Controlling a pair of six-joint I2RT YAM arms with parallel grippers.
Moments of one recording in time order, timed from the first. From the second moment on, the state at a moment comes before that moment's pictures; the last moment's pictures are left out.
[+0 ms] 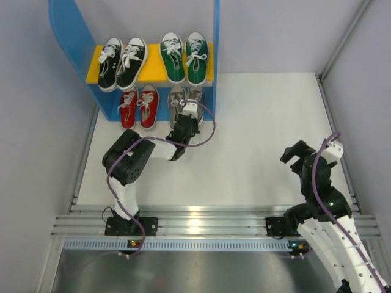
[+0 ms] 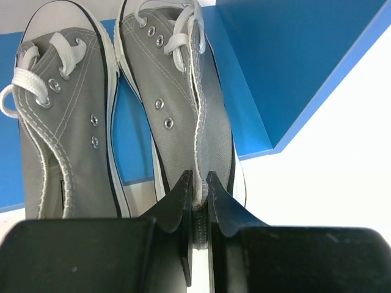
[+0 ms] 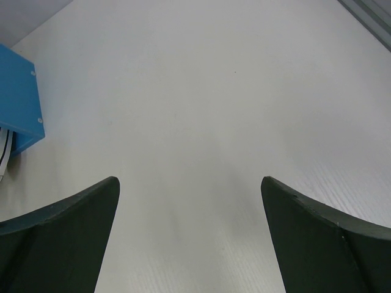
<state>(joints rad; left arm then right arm) -0.59 1.93 0.90 0.80 -0.33 -0.14 0.33 0.35 0.54 -0.64 0.55 0.61</state>
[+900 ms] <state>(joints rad) -0.60 1.77 0.86 0.63 -0.33 -0.14 0.33 0.34 0.54 -0.64 0.54 0.61</state>
